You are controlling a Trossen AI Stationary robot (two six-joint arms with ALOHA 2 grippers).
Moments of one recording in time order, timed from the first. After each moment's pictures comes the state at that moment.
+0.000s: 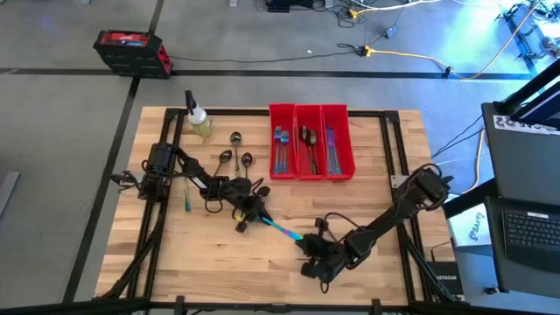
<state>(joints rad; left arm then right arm) -0.04 2.06 0.57 0.96 0.41 0.20 0.68 1.92 1.02 -0.08 0.68 0.75</state>
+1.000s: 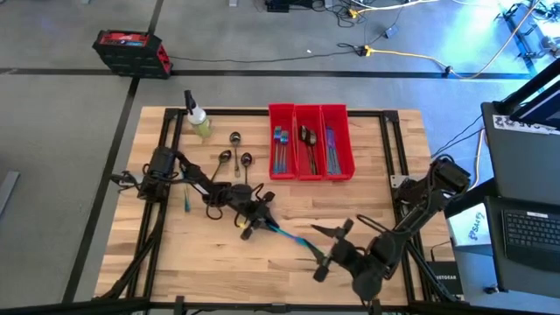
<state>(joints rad) -0.13 2.03 0.64 1.09 0.35 0.00 0.87 1.73 1.02 0.30 1.40 0.43</state>
